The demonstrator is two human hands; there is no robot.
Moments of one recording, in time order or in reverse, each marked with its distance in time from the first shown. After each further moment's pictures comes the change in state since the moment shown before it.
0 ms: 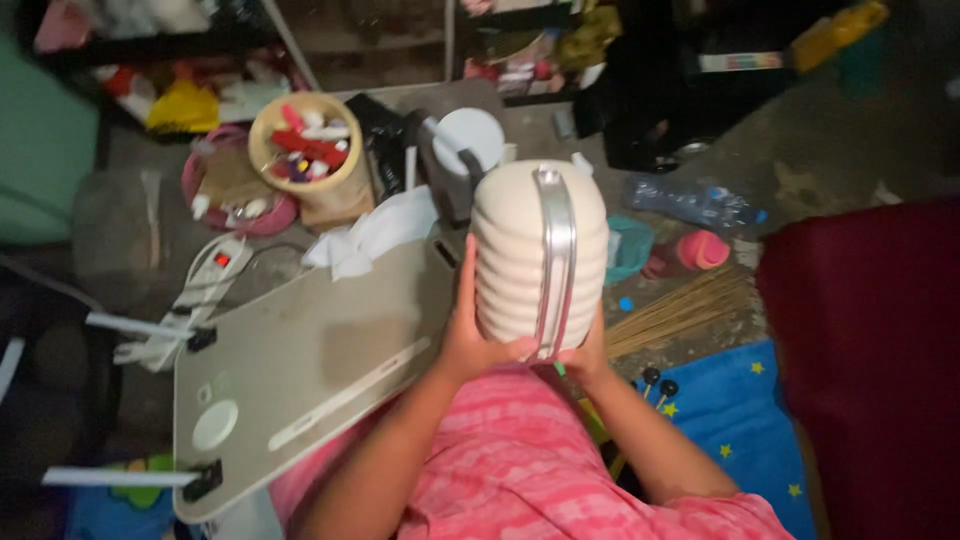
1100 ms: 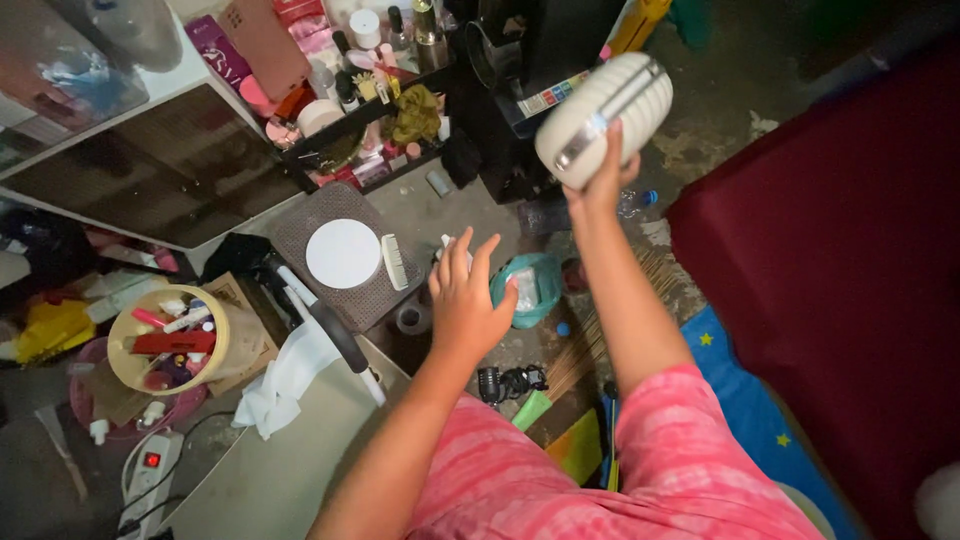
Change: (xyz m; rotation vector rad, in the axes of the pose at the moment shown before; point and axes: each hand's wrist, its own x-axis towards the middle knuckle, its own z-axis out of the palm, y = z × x) left_hand 0.181 -0.079 0.140 0.924 -0.267 -0.005; right_hand 0.282 -0.055 -0.245 0.346 1.166 0.046
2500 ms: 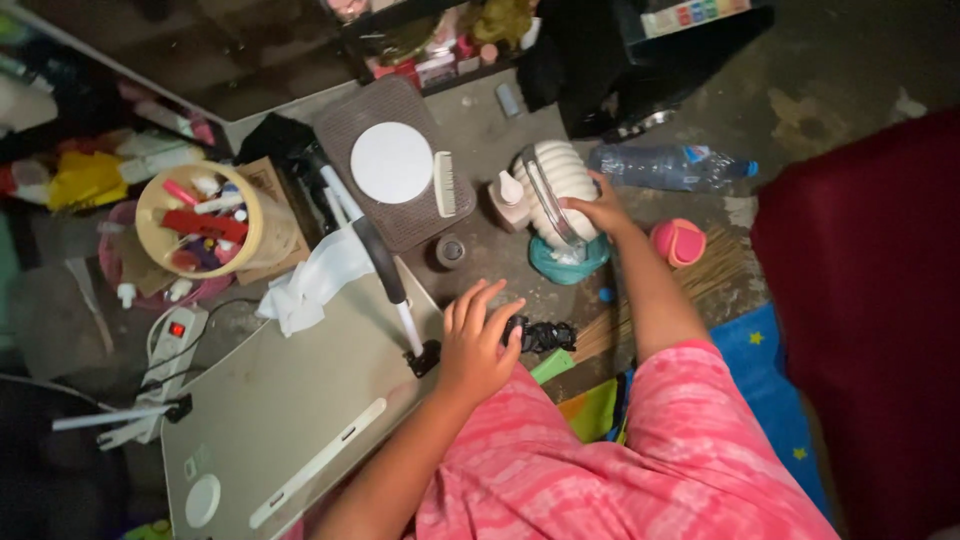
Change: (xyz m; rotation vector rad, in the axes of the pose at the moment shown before) left_hand -0.127 -0.037 -0.015 -0.017 -0.074 -0.083; right_hand 0.080 0.188 -0.157 -1.212 -0.751 0.056
